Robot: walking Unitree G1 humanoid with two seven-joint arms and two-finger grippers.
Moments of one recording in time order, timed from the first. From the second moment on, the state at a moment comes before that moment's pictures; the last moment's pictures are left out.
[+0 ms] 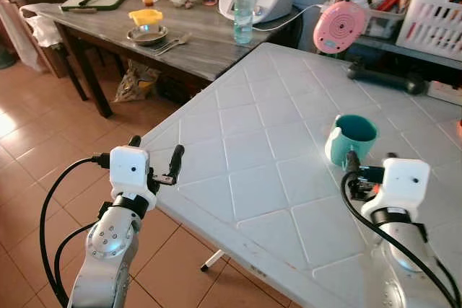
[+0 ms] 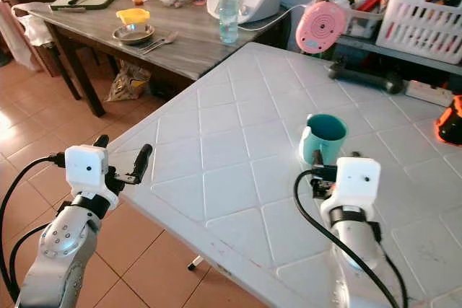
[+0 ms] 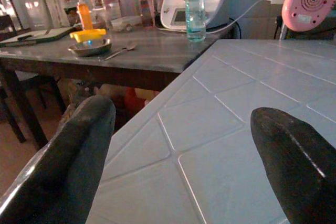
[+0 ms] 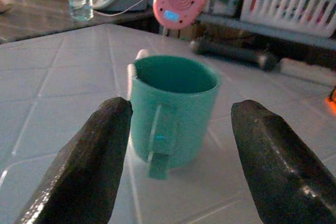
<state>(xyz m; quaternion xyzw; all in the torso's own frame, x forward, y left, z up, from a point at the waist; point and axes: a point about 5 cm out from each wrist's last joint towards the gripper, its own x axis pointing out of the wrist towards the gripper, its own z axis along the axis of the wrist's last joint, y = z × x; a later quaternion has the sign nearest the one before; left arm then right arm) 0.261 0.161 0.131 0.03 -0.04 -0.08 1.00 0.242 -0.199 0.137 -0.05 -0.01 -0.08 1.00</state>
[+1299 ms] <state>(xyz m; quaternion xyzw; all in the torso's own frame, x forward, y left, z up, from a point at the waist) 0.261 0.160 0.130 0.04 -0.04 -0.09 0.99 0.282 -0.189 0.117 0.04 0.03 -0.10 0.99</state>
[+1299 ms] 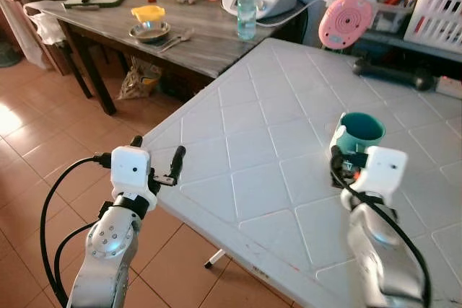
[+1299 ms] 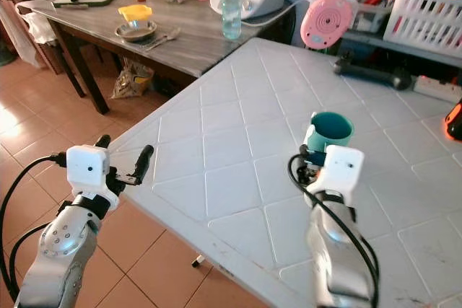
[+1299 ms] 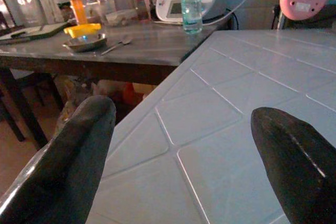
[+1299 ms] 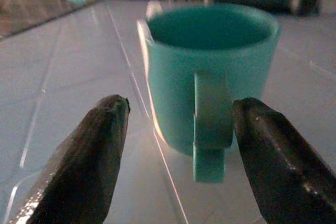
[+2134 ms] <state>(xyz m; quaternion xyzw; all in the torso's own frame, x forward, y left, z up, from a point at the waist) 0.260 0.162 0.129 0.04 -0.04 -0.09 0.99 0.291 -0.196 0.110 0.05 0.02 -0.14 0.99</state>
